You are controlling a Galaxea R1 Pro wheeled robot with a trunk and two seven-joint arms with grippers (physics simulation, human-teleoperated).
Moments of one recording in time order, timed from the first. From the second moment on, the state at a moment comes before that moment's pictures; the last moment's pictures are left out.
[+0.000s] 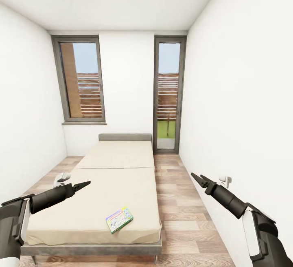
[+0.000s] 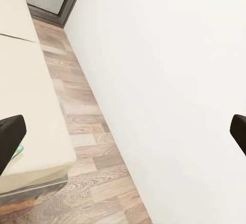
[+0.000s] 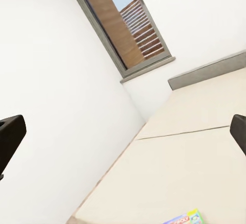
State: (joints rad) left arm -0.45 0.14 0.54 -1.24 -0.13 0.83 -1.13; right arm -0.33 0.03 -0.49 -1.35 -0.22 0.54 0.95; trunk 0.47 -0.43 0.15
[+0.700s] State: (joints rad) left arm -0.45 0.10 0.54 -1.17 -0.13 0.83 -0.92; right arm -0.33 0.04 -0.46 -1.35 -0.22 0.54 0.78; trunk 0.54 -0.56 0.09
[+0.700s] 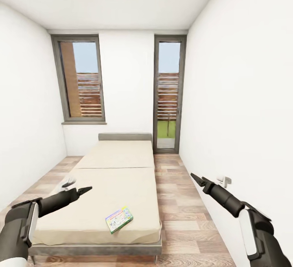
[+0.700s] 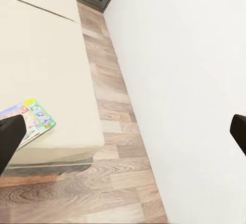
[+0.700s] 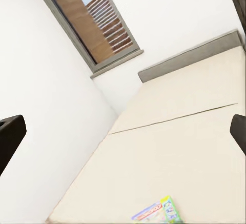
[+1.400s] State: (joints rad) left arm -0.50 0.03 0.55 -0.81 -0.07 0.71 -0.64; right arm -0.33 0.03 -0.40 -1.31 -0.23 0.56 0.63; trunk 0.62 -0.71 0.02
